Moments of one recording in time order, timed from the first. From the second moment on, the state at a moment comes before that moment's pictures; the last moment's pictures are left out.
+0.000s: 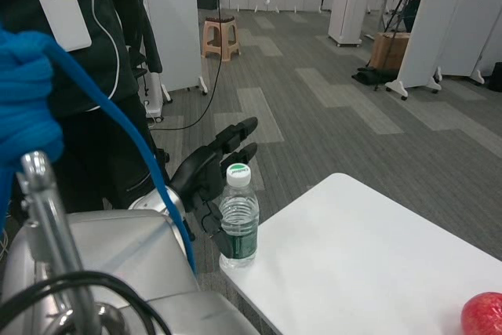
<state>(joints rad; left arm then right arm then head) 0.37 0.01 1.02 -0.34 -0.42 -0.01 -0.52 -0.39 -0.48 0.12 0.42 0.41 -0.57 -0.19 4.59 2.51</state>
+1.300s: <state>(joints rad) 0.28 0.01 0.94 -0.13 -0.20 0.06 -0.62 -0.39 -0.48 0.12 0.42 0.42 -0.57 -0.19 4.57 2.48</state>
